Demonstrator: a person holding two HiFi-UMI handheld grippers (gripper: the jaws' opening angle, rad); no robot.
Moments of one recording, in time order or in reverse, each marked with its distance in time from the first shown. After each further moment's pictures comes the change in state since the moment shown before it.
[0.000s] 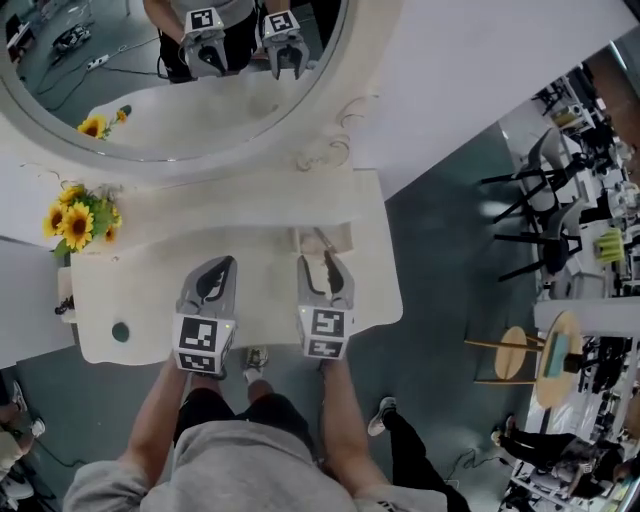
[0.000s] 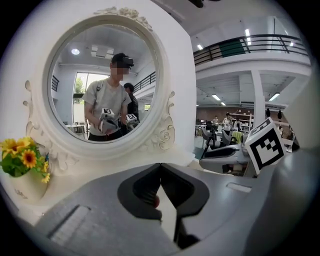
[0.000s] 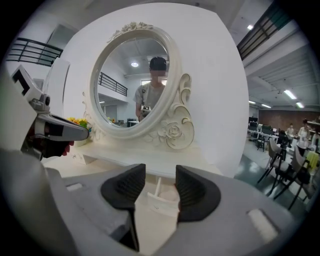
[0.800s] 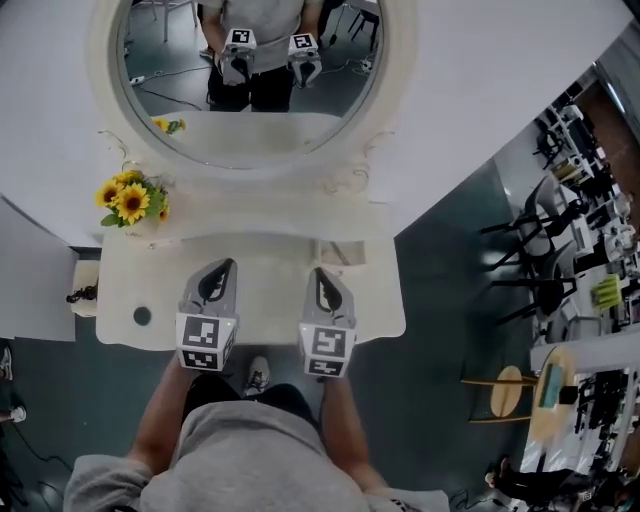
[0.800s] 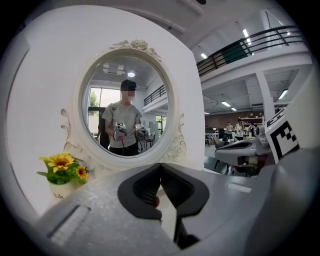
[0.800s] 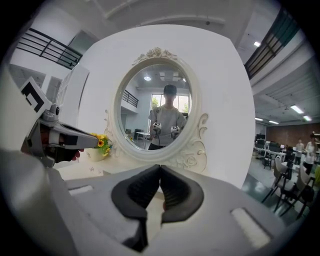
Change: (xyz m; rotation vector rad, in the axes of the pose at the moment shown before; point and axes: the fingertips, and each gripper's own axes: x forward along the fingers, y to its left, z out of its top) left arm -0.102 0.032 0.030 -0.004 -0.133 0.162; right arm -0.080 0.071 0.071 -0.112 -0.168 0.058
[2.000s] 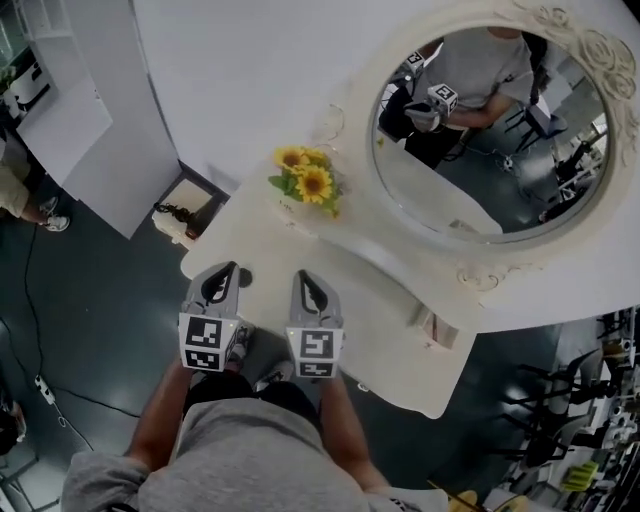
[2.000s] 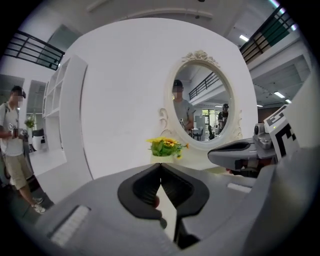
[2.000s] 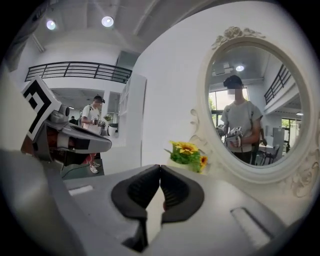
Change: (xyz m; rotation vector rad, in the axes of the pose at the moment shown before) left arm -0.214 0.203 -0.082 -0.155 0.086 0.557; right arm 0.032 0.336 0.034 -0.157 -0.047 0.678
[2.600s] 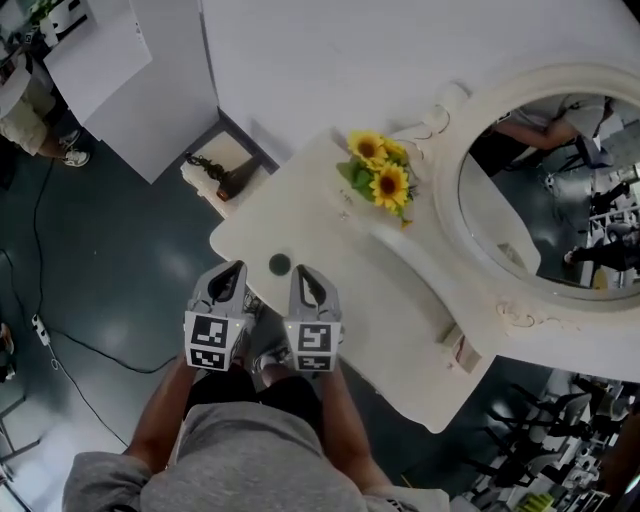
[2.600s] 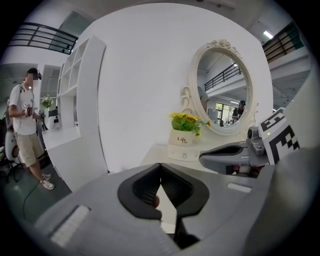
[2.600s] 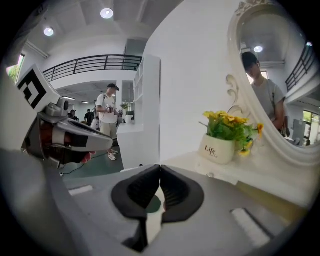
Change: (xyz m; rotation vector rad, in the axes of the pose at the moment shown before) left arm -0.011 0.069 -0.092 -0.128 0.154 0.091; right arm 0.076 0.097 -0.061 -0.026 0.162 0.204
